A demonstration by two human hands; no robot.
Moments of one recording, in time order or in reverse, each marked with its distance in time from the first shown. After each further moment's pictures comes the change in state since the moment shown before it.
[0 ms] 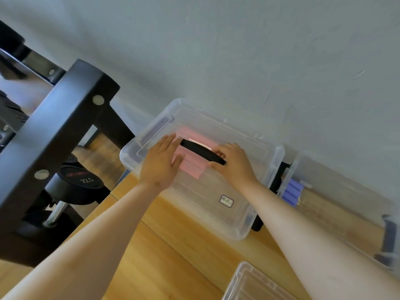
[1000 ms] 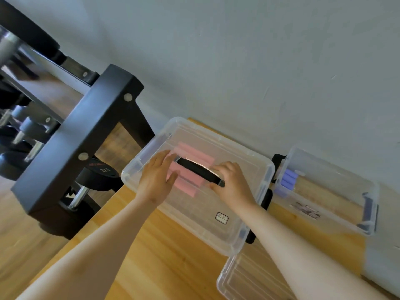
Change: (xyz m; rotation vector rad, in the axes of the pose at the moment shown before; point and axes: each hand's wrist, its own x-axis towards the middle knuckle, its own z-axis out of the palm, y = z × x) left_hand -0.098 -0.011 -0.035 -0.040 -0.014 -0.058; right_hand -0.098 -0.057 0.006 0.035 -0.037 0.075
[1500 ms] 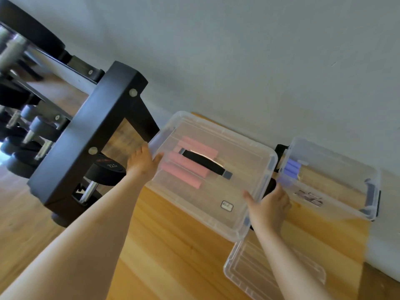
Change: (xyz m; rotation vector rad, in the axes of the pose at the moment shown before) left_hand 0.023 -0.042 -0.020 0.067 -0.104 -0.366; right_hand -0.086 0.010 -0.006 0.011 0.334 0.744
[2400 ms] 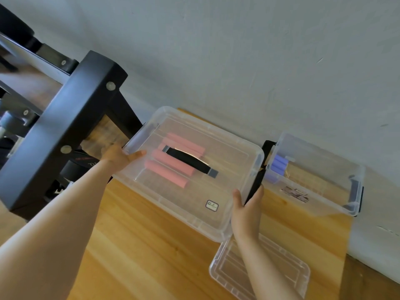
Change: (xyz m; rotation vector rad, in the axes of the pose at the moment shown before) left_hand 0.041 -0.025 -0.006 -0.116 -0.147 -0.141; right_hand -0.009 0.004 0.012 0.422 -0.077 0.027
